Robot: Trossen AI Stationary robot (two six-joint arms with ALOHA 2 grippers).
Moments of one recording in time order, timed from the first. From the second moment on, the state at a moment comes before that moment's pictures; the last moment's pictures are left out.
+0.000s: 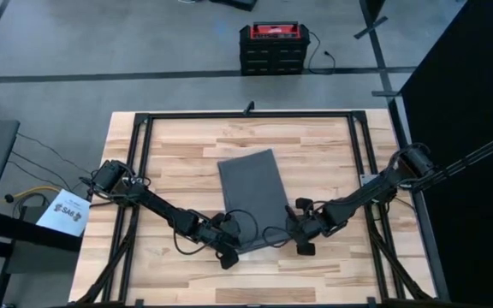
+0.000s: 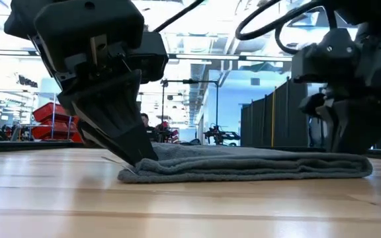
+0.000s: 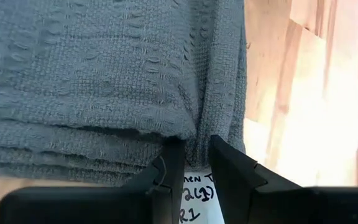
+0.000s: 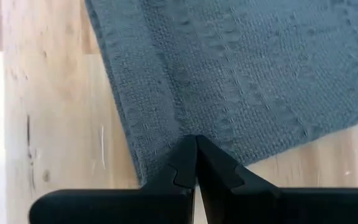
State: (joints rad) left arm -0.47 1.90 0.93 0.01 -0.18 -0.85; right arm 0.48 1.66 0.79 -0.38 0.20 0.49
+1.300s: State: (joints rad) left arm -0.51 1.71 0.93 -0.07 -0.13 -0.86; right arm 0.44 1.60 0.74 -0.15 0.21 0.26
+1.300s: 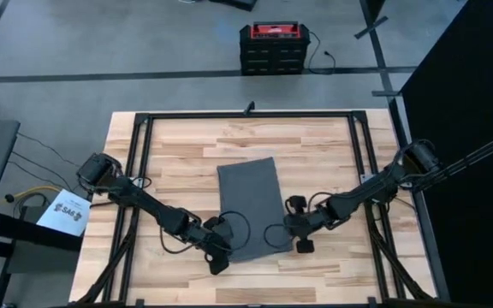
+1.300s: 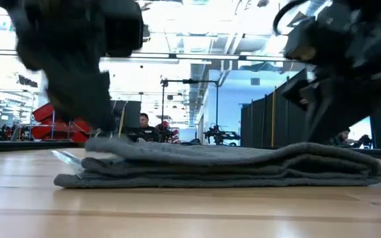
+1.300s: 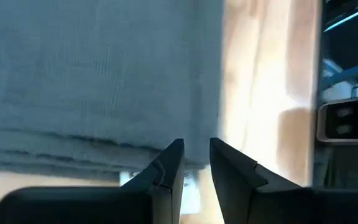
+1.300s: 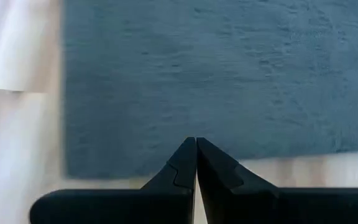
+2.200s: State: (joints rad) left arm -0.41 1.79 0.93 -0.13 -0.10 -0.82; right arm 0.32 1.71 0.75 0.06 0.31 0.06
